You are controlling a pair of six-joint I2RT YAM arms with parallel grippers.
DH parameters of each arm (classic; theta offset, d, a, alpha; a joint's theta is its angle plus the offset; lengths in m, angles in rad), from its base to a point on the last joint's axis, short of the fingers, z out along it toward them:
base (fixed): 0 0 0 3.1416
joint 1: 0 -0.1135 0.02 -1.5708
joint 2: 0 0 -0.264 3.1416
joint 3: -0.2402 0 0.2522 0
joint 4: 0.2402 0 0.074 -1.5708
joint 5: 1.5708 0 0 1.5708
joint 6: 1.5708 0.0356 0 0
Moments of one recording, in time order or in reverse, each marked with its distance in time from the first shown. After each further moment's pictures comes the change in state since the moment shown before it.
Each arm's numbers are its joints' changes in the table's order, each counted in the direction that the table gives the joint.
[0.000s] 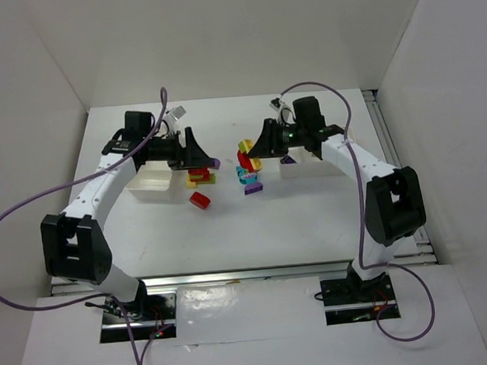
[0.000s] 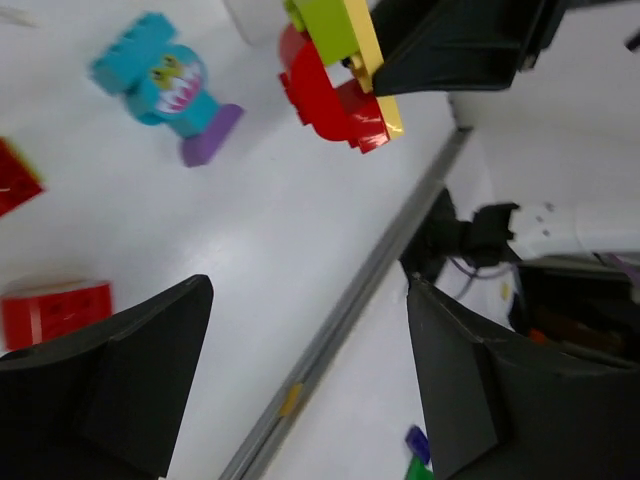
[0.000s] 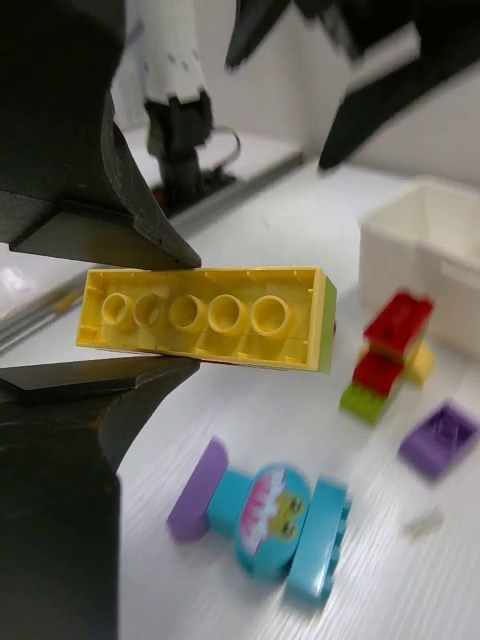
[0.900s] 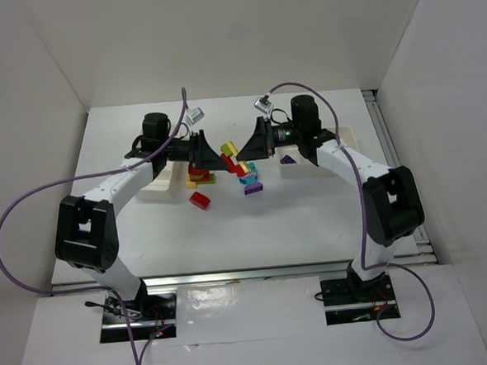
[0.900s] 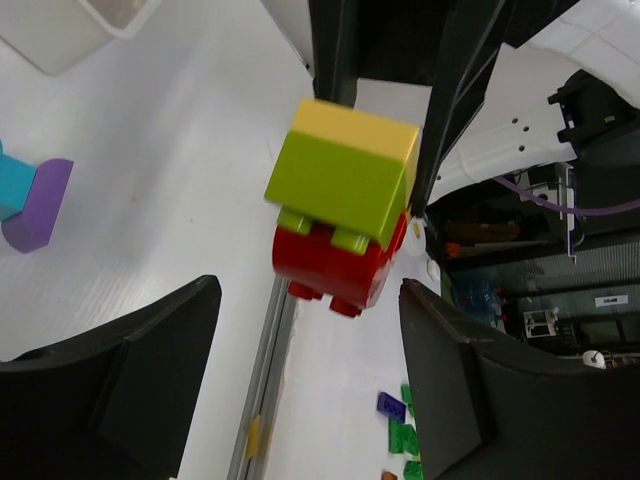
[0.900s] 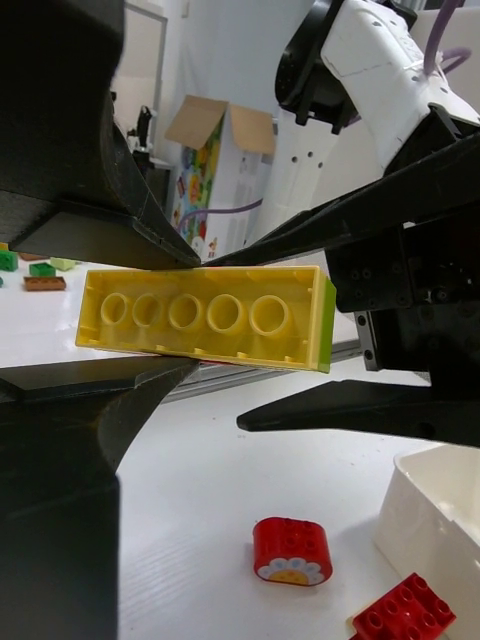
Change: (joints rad) left arm 0.086 -0.105 0.160 -0.569 0.399 -0.238; right arm -0.033 0.002 0.066 -0.450 -0.475 0.310
